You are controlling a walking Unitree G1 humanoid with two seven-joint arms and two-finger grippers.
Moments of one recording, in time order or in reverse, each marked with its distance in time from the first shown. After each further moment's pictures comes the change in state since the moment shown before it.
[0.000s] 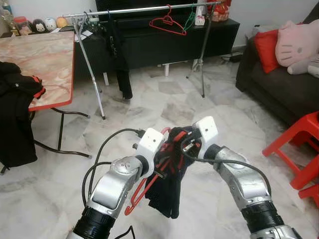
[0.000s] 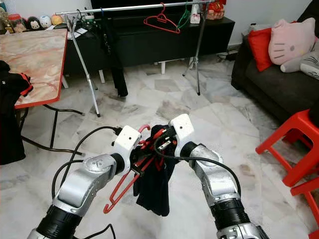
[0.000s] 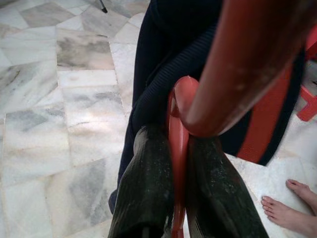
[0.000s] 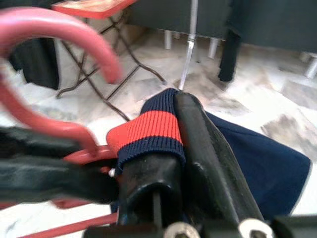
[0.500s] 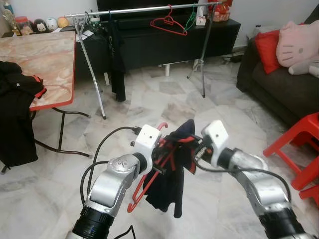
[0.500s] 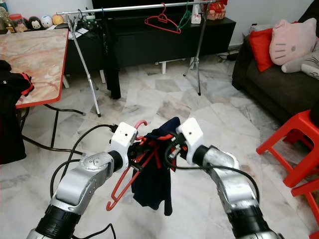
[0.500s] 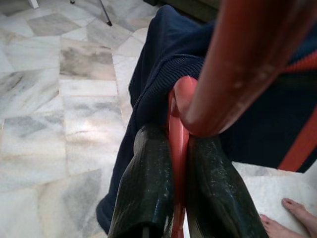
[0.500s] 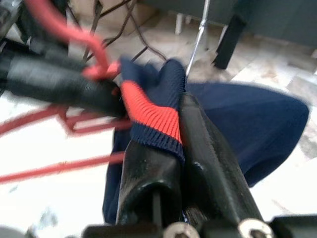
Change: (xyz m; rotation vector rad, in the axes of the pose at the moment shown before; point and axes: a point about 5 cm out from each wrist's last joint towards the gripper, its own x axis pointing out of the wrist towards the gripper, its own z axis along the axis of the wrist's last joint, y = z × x) left arm -0.002 0.006 0.006 -0.046 -0.063 0.019; right arm -0.035 -0.008 -0.012 -0.060 0.077 0.056
